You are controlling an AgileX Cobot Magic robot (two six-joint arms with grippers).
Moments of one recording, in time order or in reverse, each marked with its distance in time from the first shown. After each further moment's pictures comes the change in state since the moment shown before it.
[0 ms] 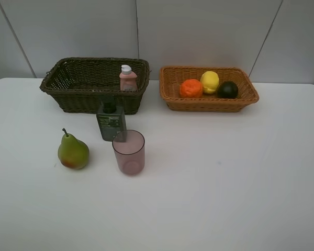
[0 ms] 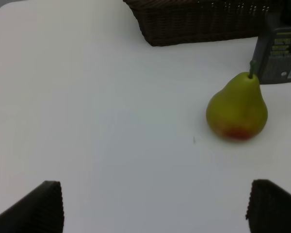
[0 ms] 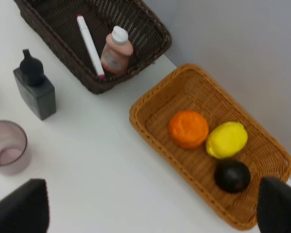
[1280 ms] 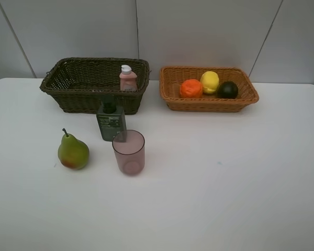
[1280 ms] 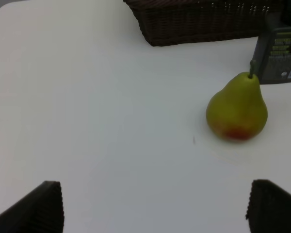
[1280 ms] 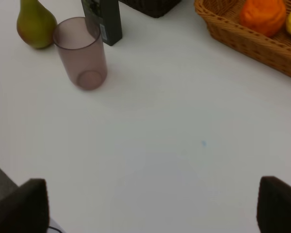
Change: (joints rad) left arm 0.000 0.000 0.000 0.000 0.000 0.000; right arm 0.000 -1.025 1.039 0.148 -0.196 0.225
